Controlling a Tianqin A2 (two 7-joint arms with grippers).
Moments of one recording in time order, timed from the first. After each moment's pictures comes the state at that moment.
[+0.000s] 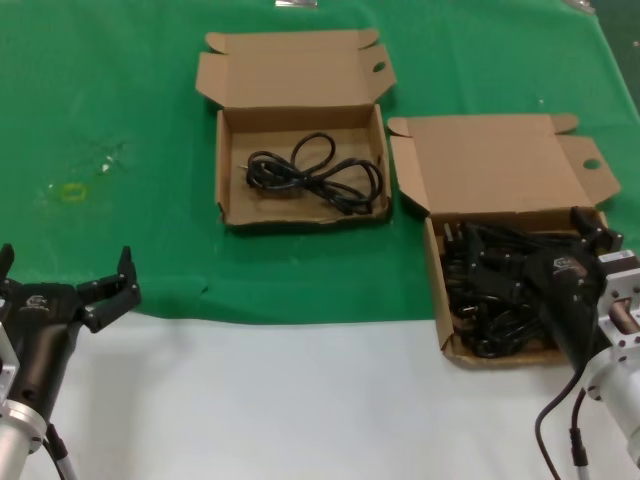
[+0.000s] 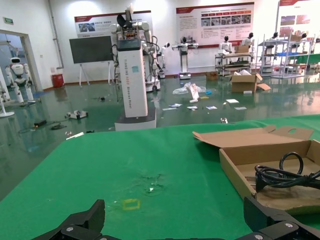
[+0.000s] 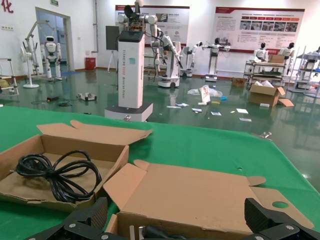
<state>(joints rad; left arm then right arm) 0.00 -0.30 1.60 -1.60 -1.80 0.00 0.00 0.04 0.29 -1.64 1.55 1.81 -0.02 -0.02</state>
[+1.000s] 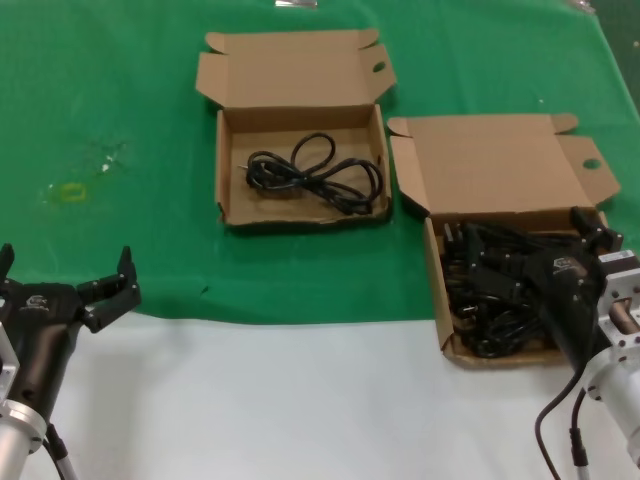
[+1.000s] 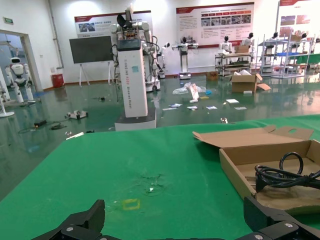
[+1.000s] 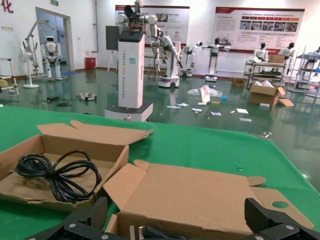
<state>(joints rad) 0.00 -0.30 1.60 -1.60 -1.80 0.00 0.00 0.04 0.29 -1.64 1.55 1.81 -0.02 -0.02</state>
